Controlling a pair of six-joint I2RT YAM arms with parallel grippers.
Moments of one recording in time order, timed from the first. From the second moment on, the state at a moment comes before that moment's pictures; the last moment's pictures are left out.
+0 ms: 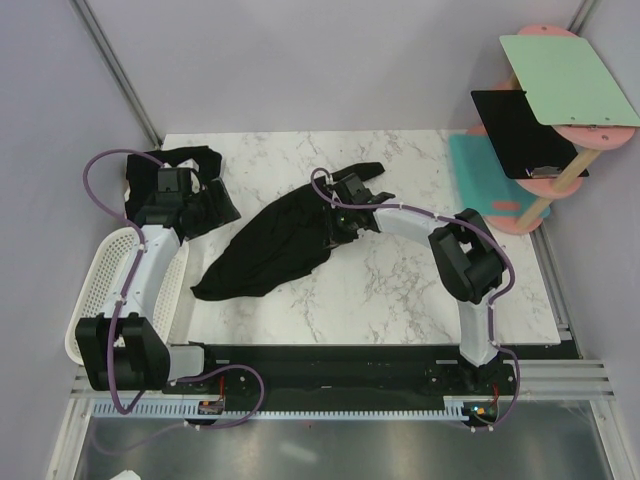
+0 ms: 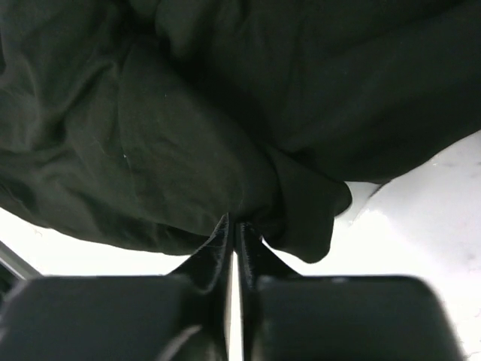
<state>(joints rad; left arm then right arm) 0.01 1.29 1.09 -0.63 0.11 -0.38 0.62 2.02 1.42 -0.37 -0.26 0.46</state>
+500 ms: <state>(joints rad) 0.01 1.29 1.07 -0.63 0.11 -0.38 0.62 1.82 1.37 -0.36 -0.18 0.47</state>
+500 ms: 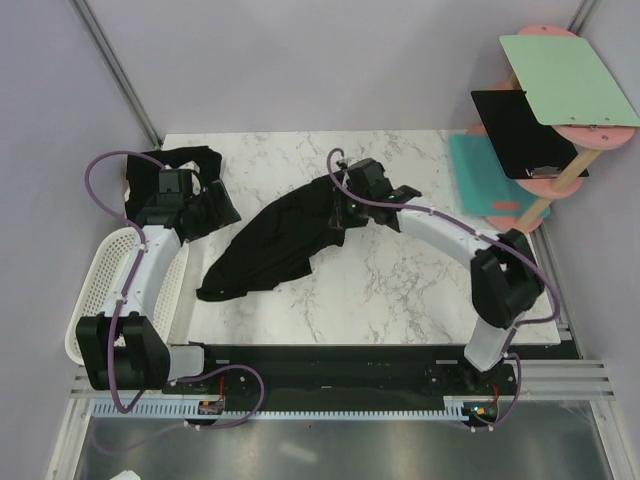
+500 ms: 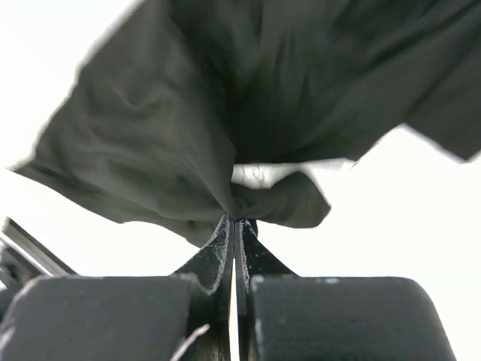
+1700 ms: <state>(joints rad) 0.01 1.29 1.07 -0.63 0.10 -0.38 0.70 1.66 1.72 -0.56 -0.16 0.34</state>
